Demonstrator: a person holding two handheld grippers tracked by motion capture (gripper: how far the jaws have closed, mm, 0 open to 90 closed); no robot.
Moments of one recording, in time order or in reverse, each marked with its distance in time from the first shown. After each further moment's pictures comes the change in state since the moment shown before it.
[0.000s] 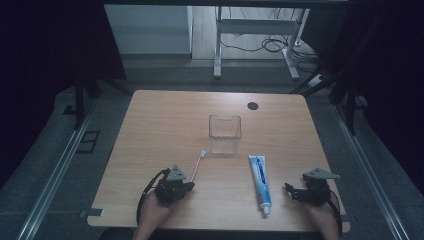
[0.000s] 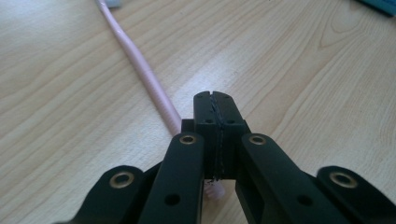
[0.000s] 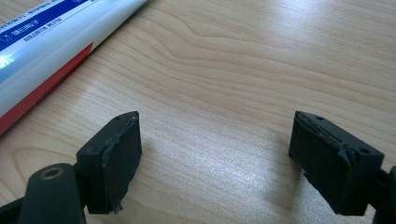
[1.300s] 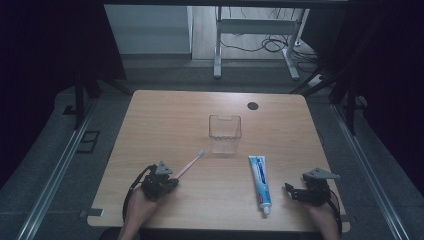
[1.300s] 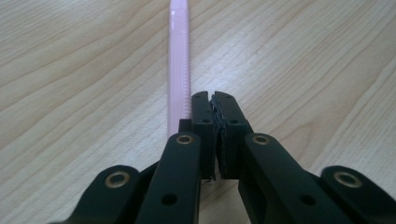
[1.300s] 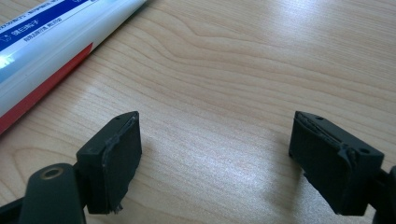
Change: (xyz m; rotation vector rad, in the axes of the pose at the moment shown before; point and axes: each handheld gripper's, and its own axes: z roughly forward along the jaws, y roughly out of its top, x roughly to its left) left arm 0.041 -0.016 -0.014 0.093 0.101 -0.051; right arm 0.000 0.000 0.000 0.001 0.000 -0.001
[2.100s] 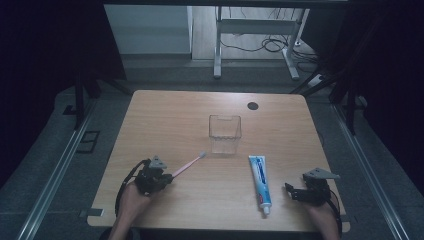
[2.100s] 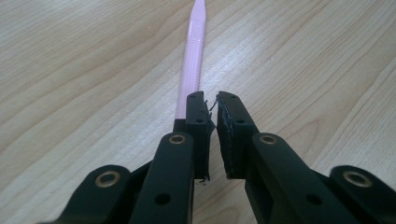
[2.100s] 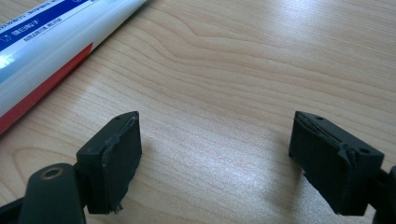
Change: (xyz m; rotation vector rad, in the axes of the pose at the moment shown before) left arm 0.014 0.008 -0.018 0.018 -0.001 0.002; right arm 0.000 0.000 0.000 0.001 0.000 0.002
